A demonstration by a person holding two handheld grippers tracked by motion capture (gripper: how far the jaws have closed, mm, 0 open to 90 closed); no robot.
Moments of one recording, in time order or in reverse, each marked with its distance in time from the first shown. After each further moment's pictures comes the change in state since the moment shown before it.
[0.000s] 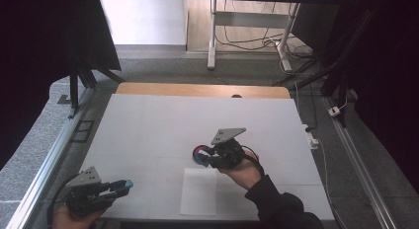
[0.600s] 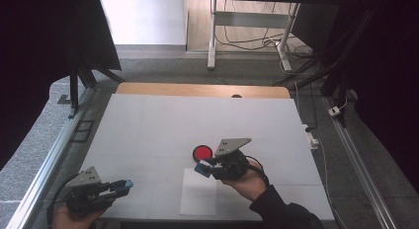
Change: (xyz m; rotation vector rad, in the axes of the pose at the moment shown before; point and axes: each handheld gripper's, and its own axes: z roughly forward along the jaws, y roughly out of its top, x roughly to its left) left arm 0.000 0.000 0.000 -0.002 -0.001 0.003; right arm 0.023 -0.012 -0.016 -0.014 0.047 -0.009
